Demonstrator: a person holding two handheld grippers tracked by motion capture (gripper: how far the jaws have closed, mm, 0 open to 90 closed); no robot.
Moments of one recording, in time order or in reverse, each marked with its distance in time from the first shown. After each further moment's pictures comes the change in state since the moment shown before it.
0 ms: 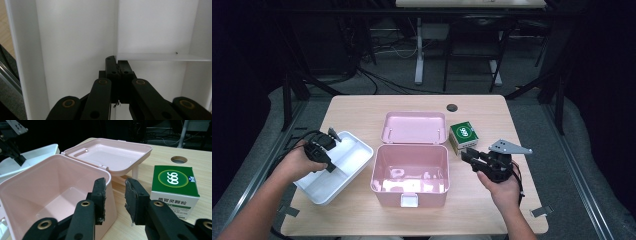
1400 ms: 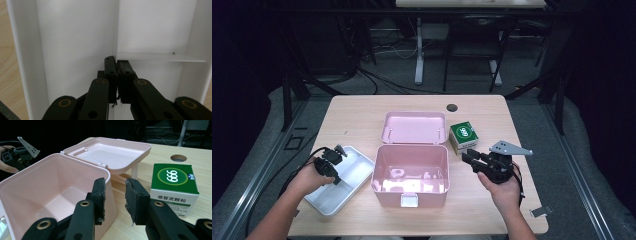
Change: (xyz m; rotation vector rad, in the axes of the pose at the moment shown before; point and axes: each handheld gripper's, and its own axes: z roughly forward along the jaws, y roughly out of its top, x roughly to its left) left arm 0.004 -0.011 0.067 0.023 -0.002 -0.048; right arm -0.001 -0.003 -0.001 0.000 -0.002 0.004
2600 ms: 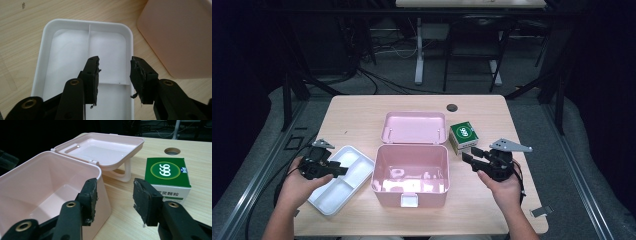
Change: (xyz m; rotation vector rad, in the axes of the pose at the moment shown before) left arm -0.033 -0.036 -0.068 -0.503 -0.046 -0.027; right arm -0.007 0.002 0.004 0.041 -0.043 0.035
